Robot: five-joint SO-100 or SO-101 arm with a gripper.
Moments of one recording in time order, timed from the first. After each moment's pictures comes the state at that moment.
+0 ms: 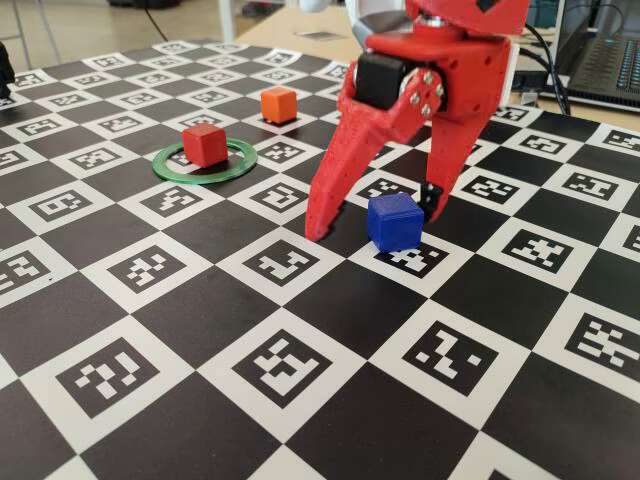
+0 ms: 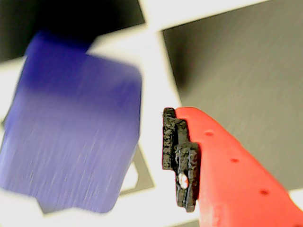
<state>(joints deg) -27.2 71.4 95.4 61.5 47.6</state>
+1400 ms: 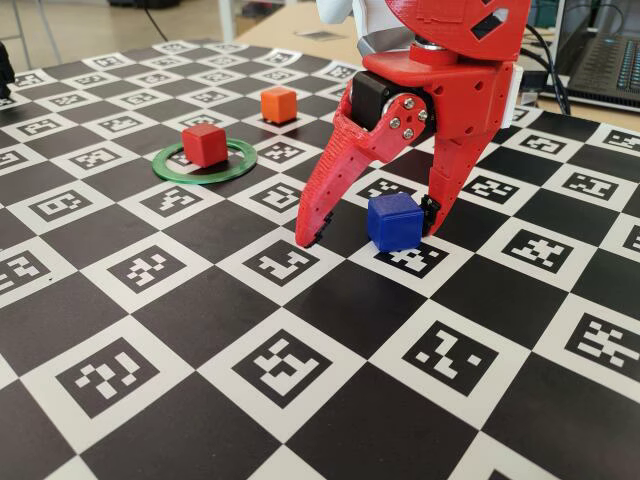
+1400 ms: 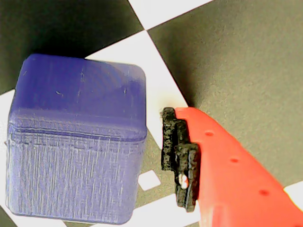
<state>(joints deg) -27.2 68.8 91.9 61.9 54.4</state>
